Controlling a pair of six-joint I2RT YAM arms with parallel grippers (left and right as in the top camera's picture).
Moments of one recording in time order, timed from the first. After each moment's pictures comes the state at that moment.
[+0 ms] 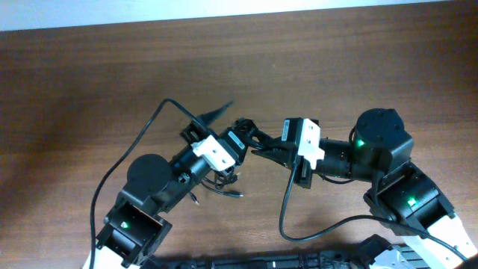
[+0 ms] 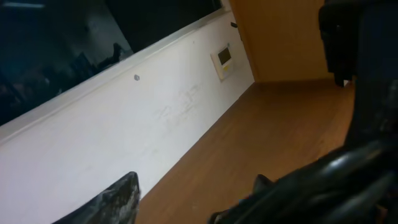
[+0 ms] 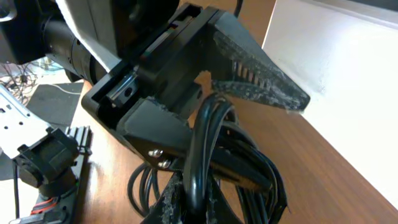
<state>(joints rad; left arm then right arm) -0.62 0.86 0.80 0.05 0.20 0.42 0.50 0.92 1.01 -0.36 -0.77 -0.31</state>
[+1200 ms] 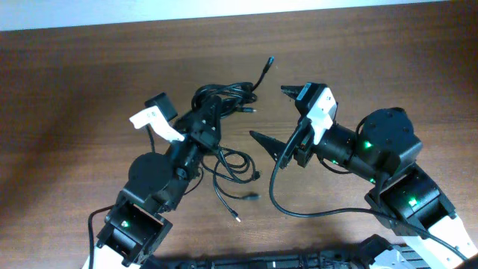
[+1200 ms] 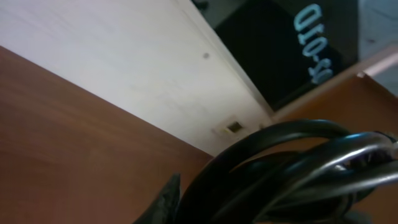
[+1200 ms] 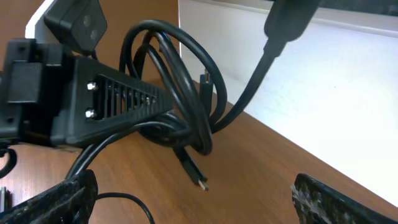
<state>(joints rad) -0.63 0.86 0.80 0.05 -0.14 -0.90 0.50 0.92 1.02 -0.25 -0.42 -0.08</state>
